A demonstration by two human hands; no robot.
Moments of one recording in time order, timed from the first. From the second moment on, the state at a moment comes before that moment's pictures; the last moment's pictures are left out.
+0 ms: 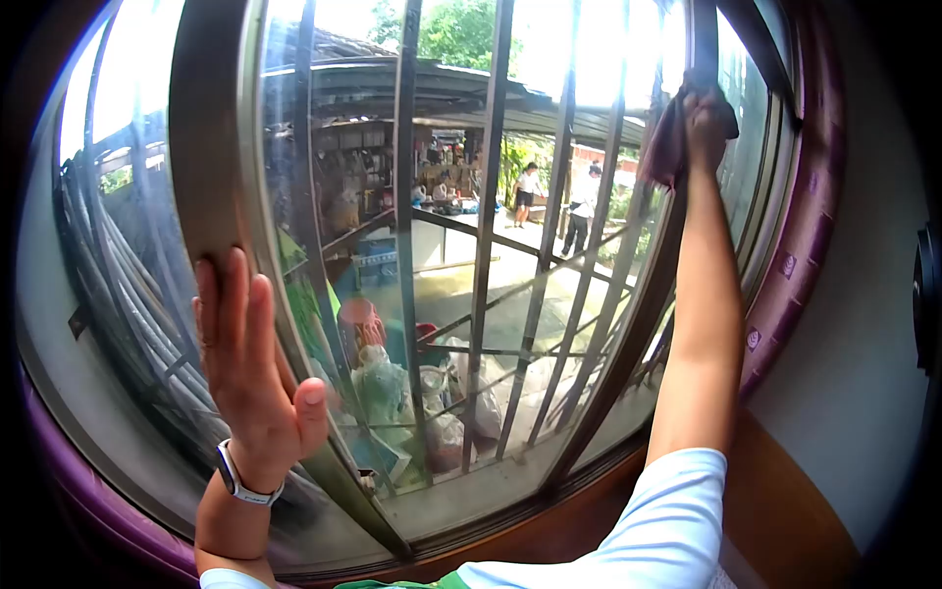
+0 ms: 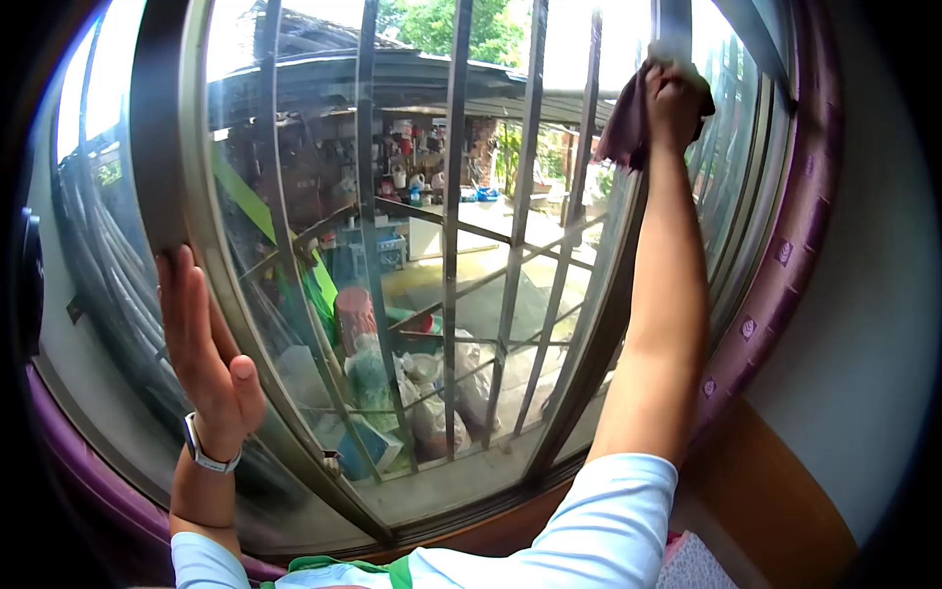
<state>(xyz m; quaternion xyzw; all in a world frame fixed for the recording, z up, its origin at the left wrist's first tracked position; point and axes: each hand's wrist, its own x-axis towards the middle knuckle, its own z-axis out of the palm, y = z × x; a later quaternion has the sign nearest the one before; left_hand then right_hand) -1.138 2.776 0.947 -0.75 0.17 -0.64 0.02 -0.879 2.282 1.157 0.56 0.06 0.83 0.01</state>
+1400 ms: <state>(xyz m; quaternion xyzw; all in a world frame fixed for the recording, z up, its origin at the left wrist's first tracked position) -1.117 2.766 0.953 -0.67 0.21 -0.72 0.03 -0.896 2.393 0.938 0.67 0.07 0.74 0.06</state>
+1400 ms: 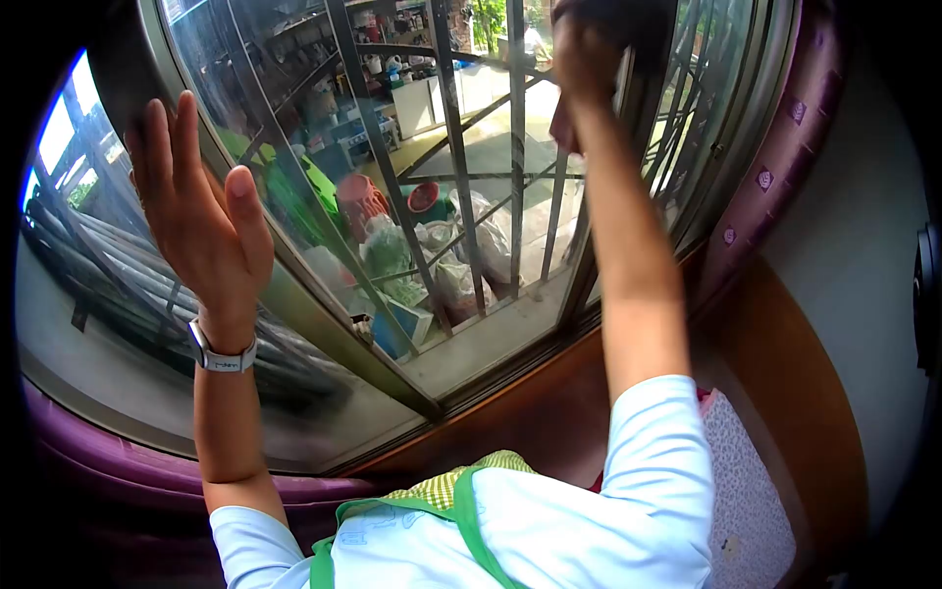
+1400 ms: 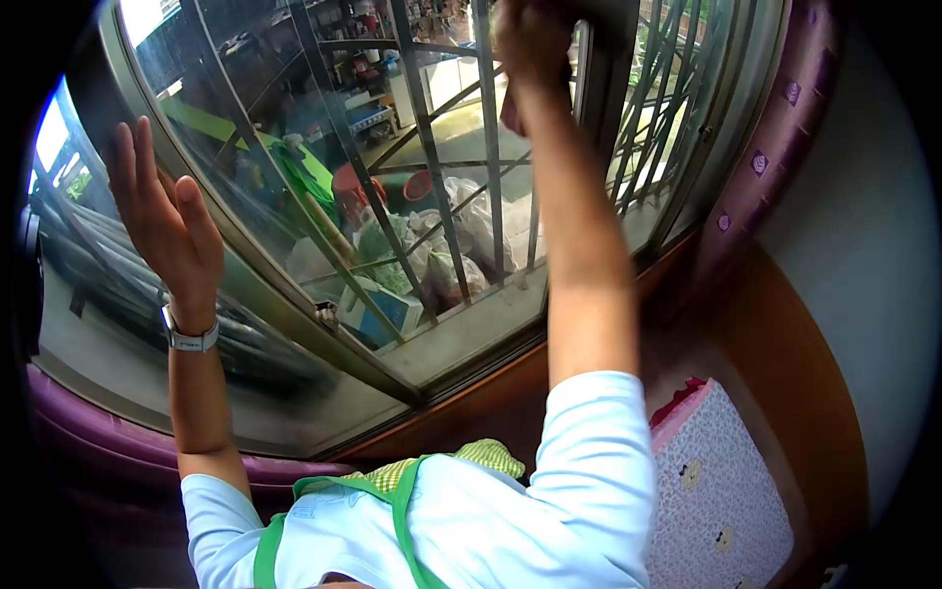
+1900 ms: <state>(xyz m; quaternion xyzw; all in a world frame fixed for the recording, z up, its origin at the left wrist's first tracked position) -1.125 2.773 0.947 -0.72 0.19 -0.67 0.03 -0.998 2.536 0.943 0.68 0.24 0.68 -0.15</state>
